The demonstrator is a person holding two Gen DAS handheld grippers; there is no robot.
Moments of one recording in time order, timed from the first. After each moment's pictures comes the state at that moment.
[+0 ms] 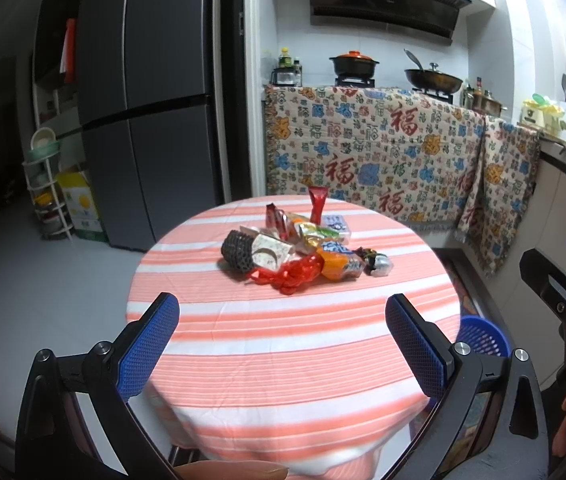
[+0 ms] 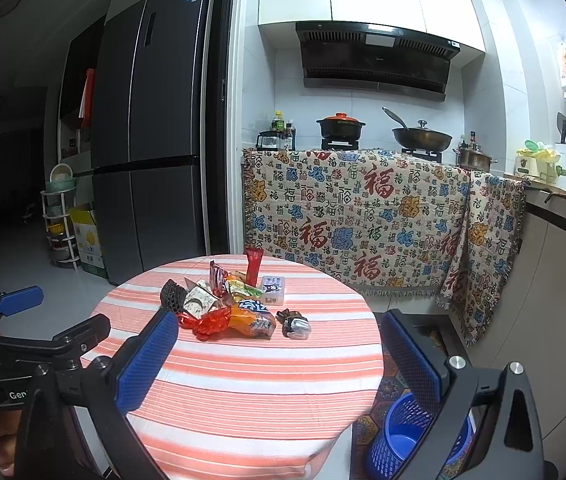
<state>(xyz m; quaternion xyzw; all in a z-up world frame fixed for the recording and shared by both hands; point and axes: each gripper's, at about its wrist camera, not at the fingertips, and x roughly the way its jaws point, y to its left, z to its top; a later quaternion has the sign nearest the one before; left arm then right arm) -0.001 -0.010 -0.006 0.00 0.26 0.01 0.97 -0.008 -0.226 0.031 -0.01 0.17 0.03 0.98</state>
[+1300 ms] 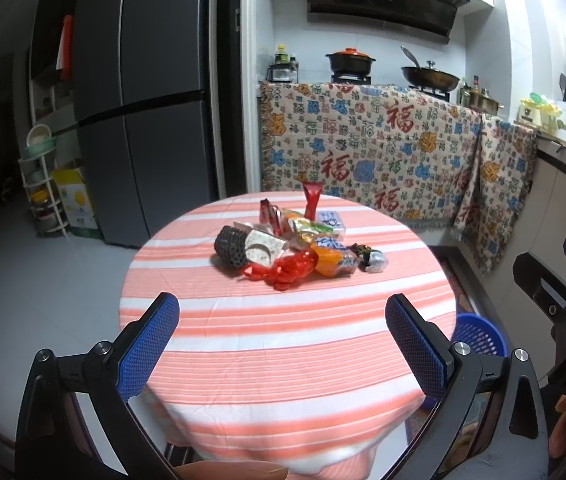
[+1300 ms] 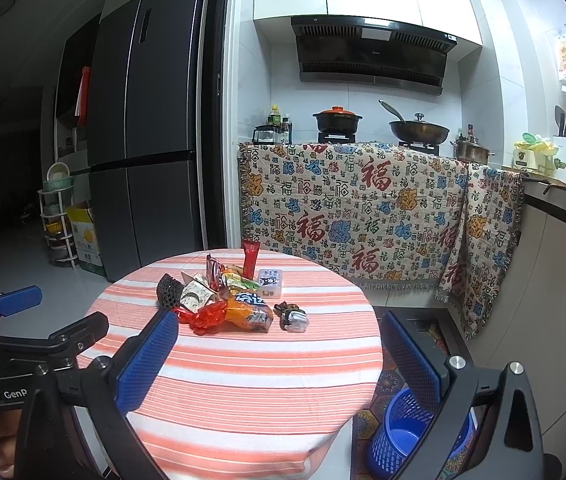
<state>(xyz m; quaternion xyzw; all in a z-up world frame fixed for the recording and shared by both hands) -0.003 -0.017 -0.008 0.00 0.26 0.00 0.97 -0.004 -0.225 0.017 0.00 0.18 0.02 0.98</state>
